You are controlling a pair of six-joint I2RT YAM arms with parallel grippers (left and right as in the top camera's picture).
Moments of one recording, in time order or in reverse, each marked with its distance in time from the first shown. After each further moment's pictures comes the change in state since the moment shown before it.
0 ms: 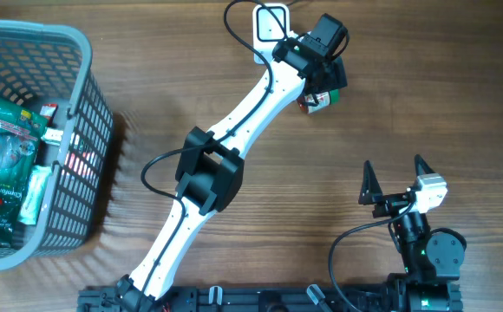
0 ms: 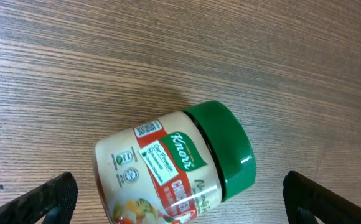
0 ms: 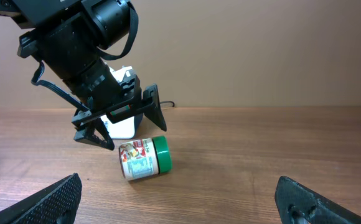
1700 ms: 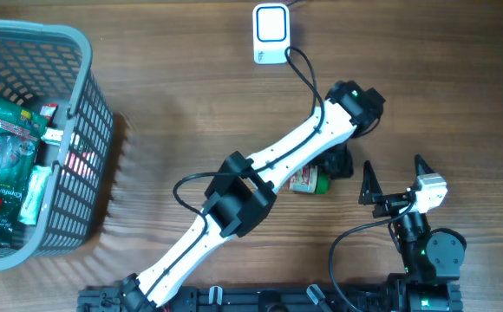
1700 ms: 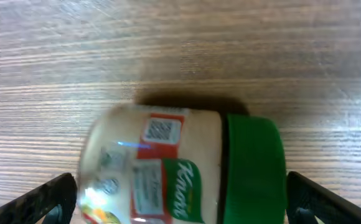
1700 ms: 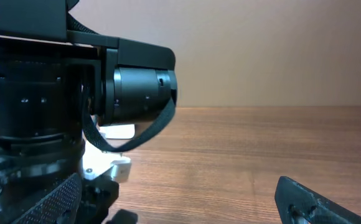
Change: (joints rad) left arm -0.237 0.031 0.018 -0.666 0.023 0.075; right arm 0.000 0.000 0.000 0.000 0.000 0.000
